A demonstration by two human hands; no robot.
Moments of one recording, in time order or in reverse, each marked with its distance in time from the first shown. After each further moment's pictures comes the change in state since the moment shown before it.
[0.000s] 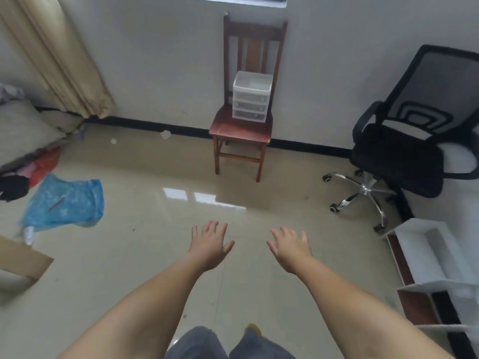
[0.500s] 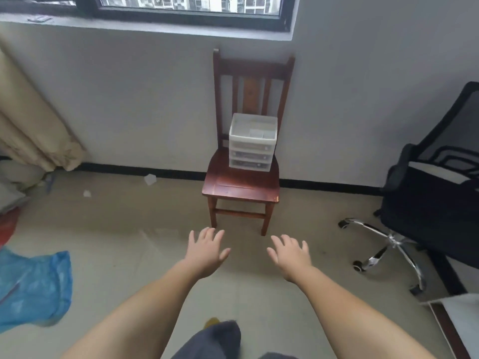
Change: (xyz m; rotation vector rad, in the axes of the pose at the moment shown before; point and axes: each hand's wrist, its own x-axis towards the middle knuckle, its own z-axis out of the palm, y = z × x) left_hand 0.375 -0.093 -0.155 0.062 0.022 0.057; right_hand 0.364 0.000 -0.151 0.118 -0.003 0.096
